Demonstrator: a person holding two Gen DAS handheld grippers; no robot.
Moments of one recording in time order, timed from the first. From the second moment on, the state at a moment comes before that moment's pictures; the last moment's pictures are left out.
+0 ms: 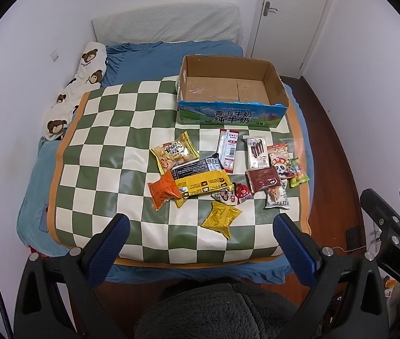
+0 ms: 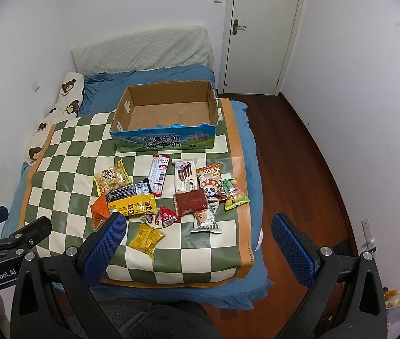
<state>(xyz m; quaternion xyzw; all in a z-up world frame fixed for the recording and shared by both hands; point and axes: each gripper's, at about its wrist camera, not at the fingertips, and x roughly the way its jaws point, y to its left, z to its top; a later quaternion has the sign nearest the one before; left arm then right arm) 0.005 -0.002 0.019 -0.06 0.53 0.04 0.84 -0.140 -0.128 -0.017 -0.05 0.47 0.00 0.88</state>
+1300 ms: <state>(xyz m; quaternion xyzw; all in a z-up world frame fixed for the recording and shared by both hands) 0.053 0.020 -0.047 0.05 0.51 0.07 0.85 -0.092 -0.131 -0.087 0.03 0.53 0.02 0.84</state>
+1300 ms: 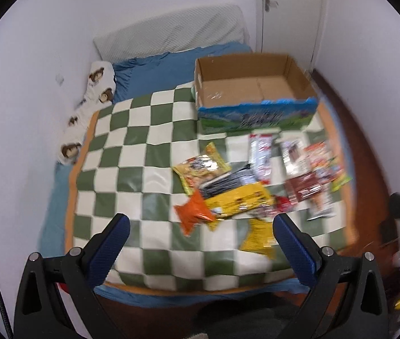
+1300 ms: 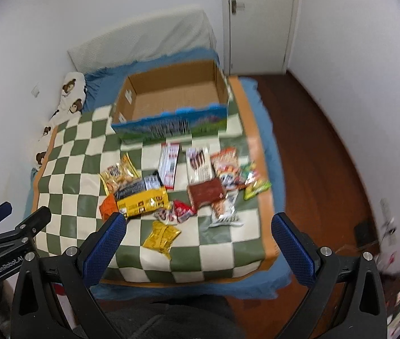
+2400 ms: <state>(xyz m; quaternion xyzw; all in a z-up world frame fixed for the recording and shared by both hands) 0.217 -0.048 -0.314 0.31 0.63 -0.22 0.67 0.007 -0.170 -0.348 0.21 0.68 -0.04 0.70</state>
